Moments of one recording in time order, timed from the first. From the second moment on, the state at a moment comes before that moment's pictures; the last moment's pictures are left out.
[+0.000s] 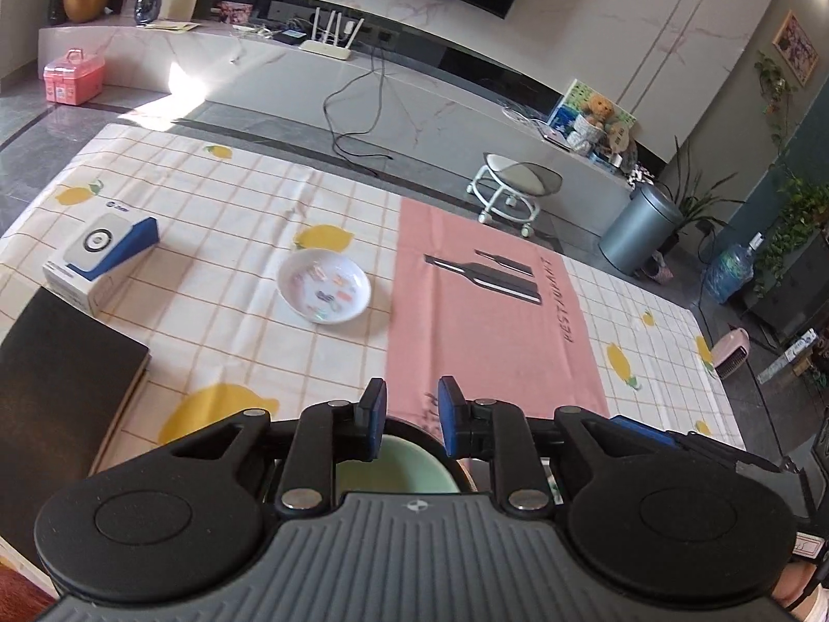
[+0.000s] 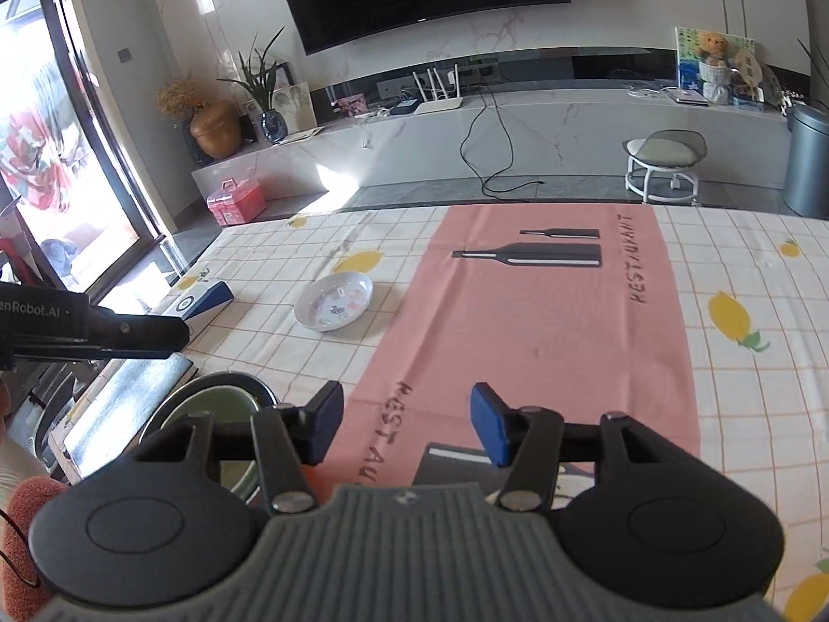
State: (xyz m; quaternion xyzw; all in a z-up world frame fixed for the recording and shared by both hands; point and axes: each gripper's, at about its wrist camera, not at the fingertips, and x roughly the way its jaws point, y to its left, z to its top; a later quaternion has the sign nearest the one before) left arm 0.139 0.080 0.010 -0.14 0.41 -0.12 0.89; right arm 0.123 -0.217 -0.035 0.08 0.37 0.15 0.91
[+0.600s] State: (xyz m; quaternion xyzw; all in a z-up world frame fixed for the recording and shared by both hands) left arm 0.269 0.143 -0.084 -0.19 0.45 -0.13 0.86; right arm 0.291 -0.135 -0.090 0.06 0.47 0.21 0.86
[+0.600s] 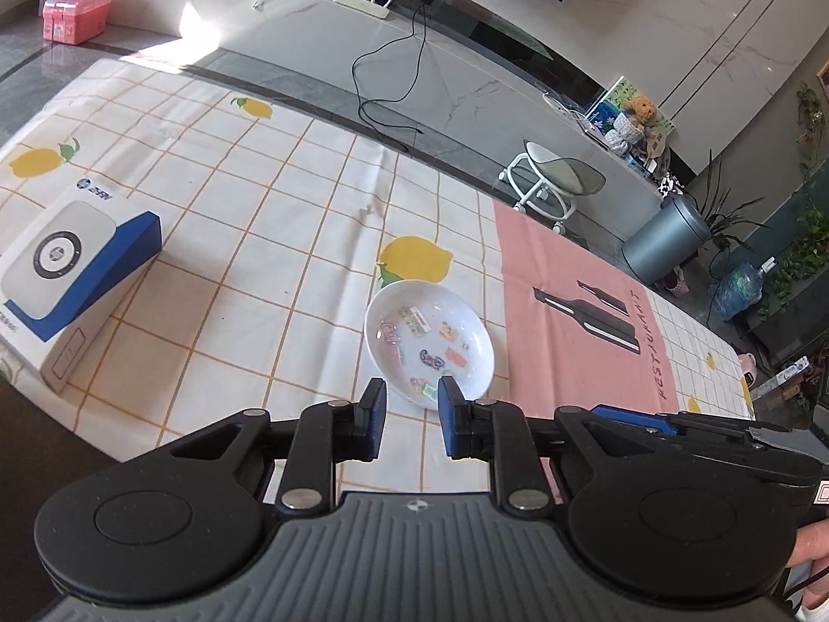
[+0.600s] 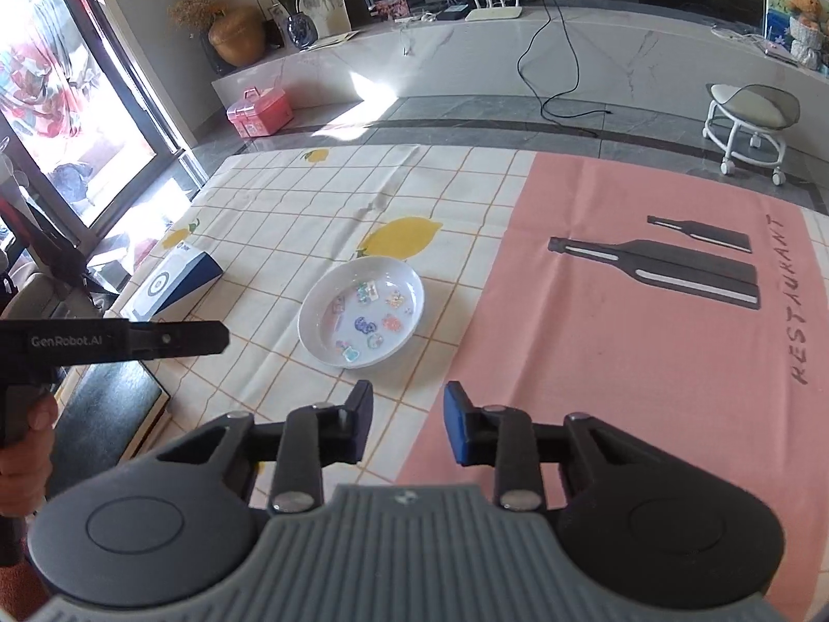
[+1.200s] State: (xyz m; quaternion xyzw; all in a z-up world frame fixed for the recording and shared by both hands) left arm 0.309 0.138 -0.129 -0.21 0.46 -0.12 0.85; right arm 0.356 -0.112 -0.147 0.14 0.50 0.17 0.84
